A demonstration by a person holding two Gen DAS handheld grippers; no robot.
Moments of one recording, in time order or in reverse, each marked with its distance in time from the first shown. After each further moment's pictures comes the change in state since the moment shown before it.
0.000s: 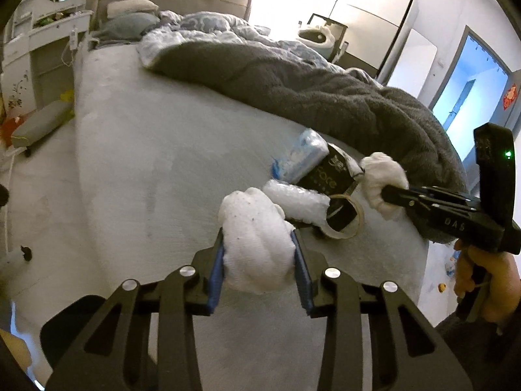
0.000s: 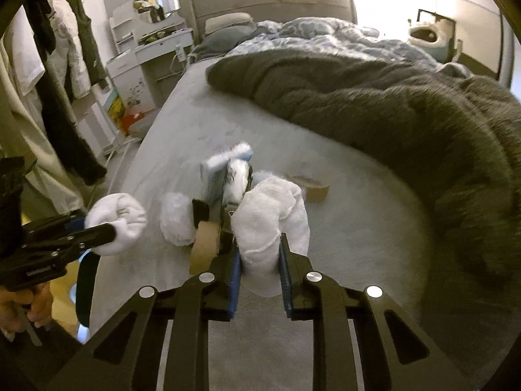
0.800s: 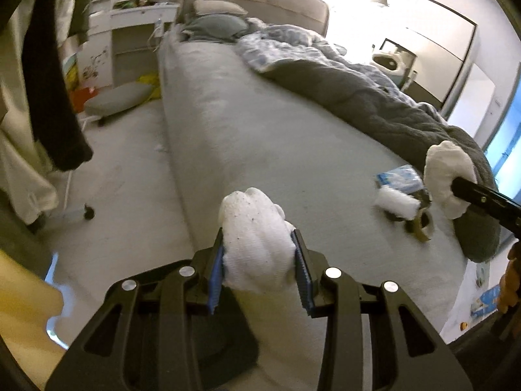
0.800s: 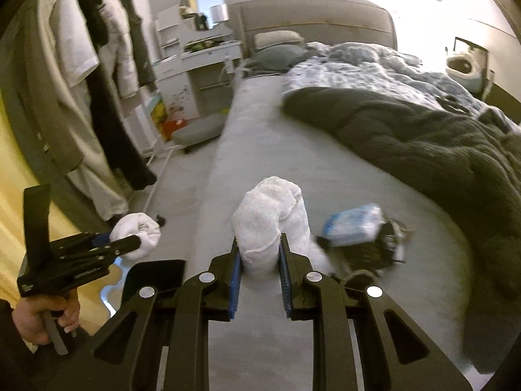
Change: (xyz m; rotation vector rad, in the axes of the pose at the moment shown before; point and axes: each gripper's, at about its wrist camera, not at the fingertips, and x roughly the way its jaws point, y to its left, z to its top) left arm -0.087 0.101 -0.036 -0.186 -0.026 0.261; right arm -0.020 0.124 0.029 -0.123 -0.036 0.176
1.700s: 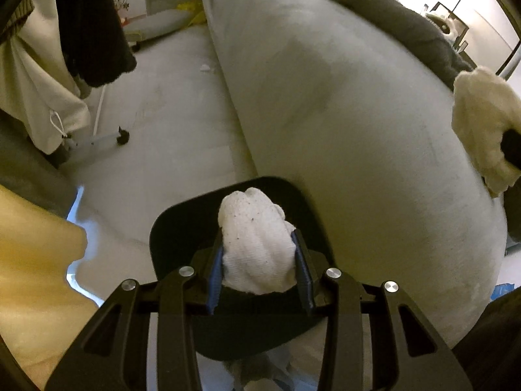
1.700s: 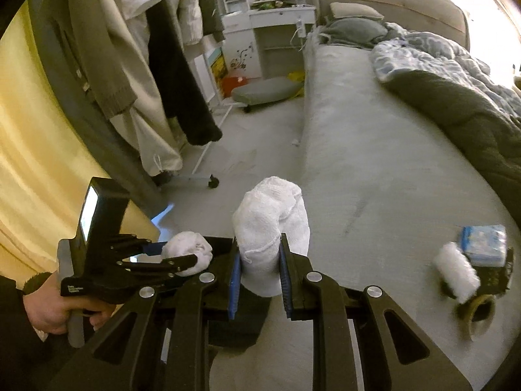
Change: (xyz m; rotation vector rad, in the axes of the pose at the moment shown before) left arm 0.041 0.095 -0.053 -0.086 0.315 0.116; right arm 0.081 0.123 -0.001 -0.148 0.167 0.183
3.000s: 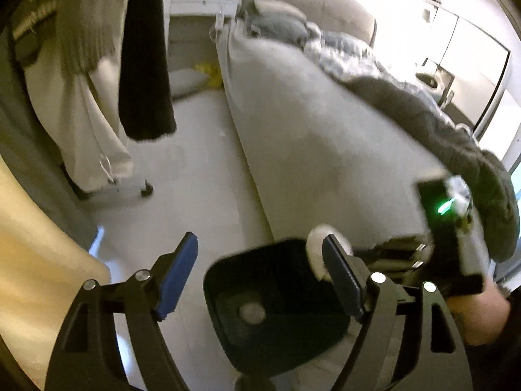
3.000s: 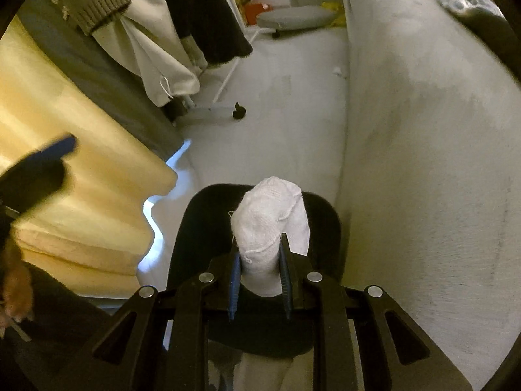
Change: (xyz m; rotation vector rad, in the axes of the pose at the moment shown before) left arm -0.103 0.058 -0.005 -0.042 -0.349 -0.027; right arm 0.144 0.042 -0.024 -0.009 0.319 0.097
